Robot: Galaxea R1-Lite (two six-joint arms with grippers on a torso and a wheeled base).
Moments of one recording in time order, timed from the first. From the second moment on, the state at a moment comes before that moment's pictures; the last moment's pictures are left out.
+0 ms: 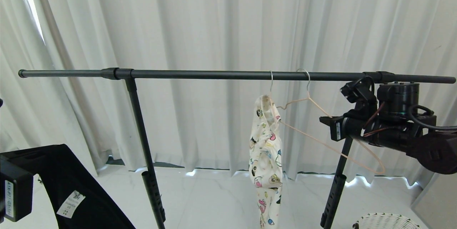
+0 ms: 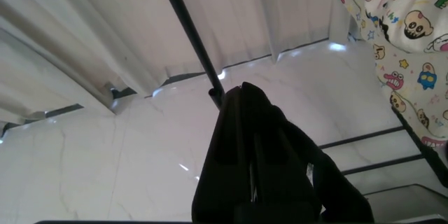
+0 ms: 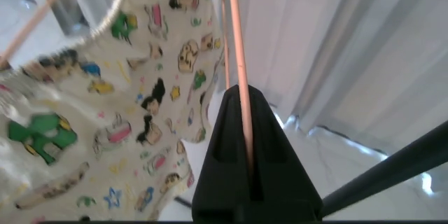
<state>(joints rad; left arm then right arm) -0.40 0.92 -0.79 0.31 0.26 0.20 0.33 1.77 -0.85 -0.58 0.18 -0.02</state>
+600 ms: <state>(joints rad) -0.40 0.90 -0.79 0.31 0.26 0.20 0.33 1.71 -0.79 -0.70 0.18 0.03</state>
